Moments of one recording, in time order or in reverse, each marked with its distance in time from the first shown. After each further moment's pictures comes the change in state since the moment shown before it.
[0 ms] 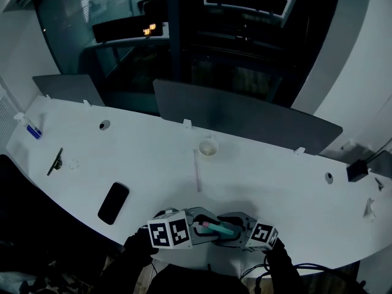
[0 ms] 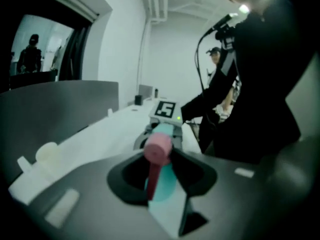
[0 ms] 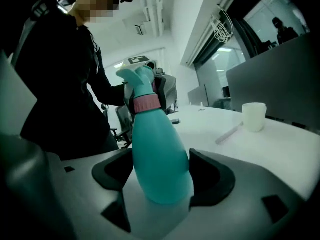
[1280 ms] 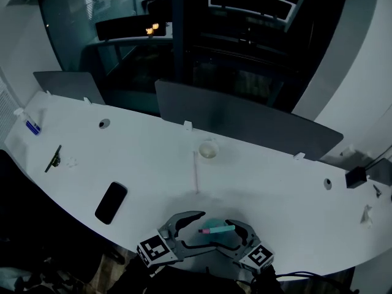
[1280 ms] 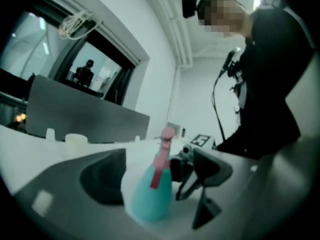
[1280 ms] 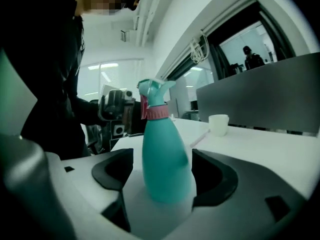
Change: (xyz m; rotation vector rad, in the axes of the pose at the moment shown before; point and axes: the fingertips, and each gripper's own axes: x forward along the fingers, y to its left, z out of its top) left arm -0.035 0.011 0.009 -0.226 -0.514 0.351; right arm -0.024 -0.006 0.013 0.055 -0.134 -0.412
